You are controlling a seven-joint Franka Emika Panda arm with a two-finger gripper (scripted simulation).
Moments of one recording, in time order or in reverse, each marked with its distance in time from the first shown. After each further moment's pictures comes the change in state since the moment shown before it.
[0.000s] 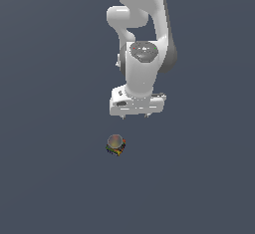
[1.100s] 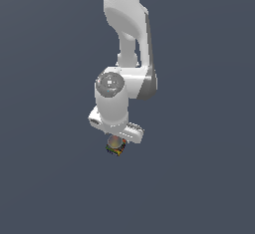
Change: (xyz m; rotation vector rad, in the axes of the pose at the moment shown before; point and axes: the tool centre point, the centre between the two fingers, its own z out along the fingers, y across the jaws) arm 0.058 0.079 0.050 0.026 0.006 0.486
